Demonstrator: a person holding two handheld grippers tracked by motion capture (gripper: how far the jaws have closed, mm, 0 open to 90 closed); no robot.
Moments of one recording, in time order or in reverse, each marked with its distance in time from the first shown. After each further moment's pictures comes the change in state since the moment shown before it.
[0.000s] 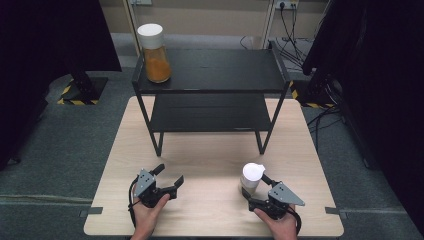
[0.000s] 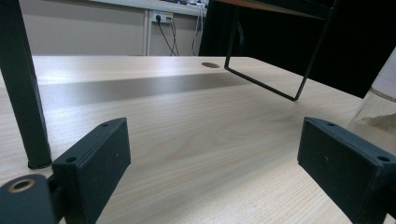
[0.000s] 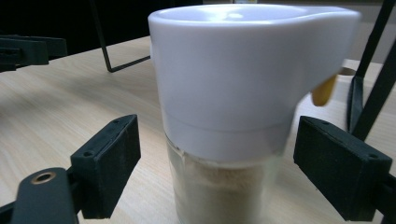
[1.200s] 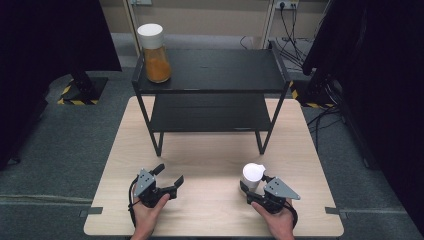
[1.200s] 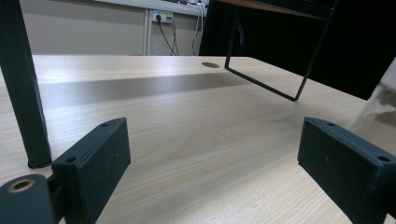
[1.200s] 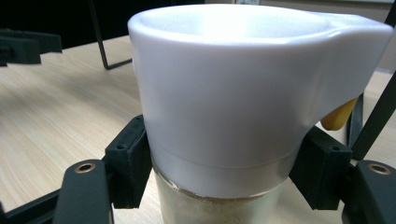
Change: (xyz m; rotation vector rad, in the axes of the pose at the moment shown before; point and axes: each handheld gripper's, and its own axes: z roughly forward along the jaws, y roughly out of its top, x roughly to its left) left arm 0.001 0.000 0.000 0.002 0.000 -0.004; right arm -0.001 0.018 0.005 0.019 -0.004 -0.043
